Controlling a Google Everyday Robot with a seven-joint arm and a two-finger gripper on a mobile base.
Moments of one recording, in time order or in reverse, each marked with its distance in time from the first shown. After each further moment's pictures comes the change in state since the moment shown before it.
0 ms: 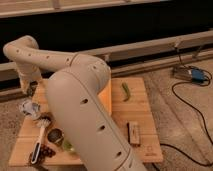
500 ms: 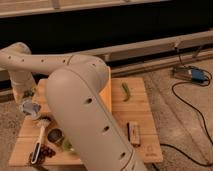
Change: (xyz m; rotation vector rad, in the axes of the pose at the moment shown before) arm 0.042 0.033 0.016 -0.031 0.089 -0.088
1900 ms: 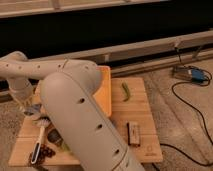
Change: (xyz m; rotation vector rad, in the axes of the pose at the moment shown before) arm 0.013 0.015 0.019 -0.008 0.051 -0.058
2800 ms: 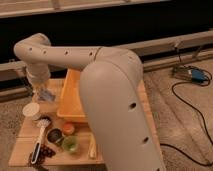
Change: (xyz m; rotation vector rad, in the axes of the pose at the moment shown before) arm 0.037 -0.085 -0.091 0.028 -0.190 0.167
